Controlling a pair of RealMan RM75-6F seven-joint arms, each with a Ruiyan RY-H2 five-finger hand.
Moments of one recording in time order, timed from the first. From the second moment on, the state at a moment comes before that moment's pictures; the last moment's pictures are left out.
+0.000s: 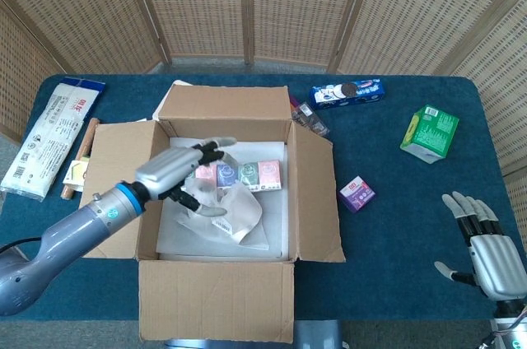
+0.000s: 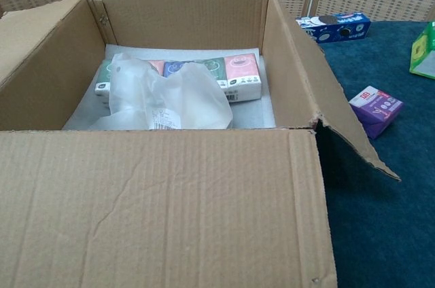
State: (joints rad) left arm -0.89 -0.75 -0.43 -2.11 0.85 0.54 -0.13; right arm 0.06 -0.96 0.01 -1.80 -1.60 1.48 0.06
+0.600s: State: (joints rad) left arm -0.26 -0.70 -0.15 -1.94 1.46 1.39 -0.26; right arm 0.04 -0.95 0.02 -1.81 -1.60 1.52 0.04
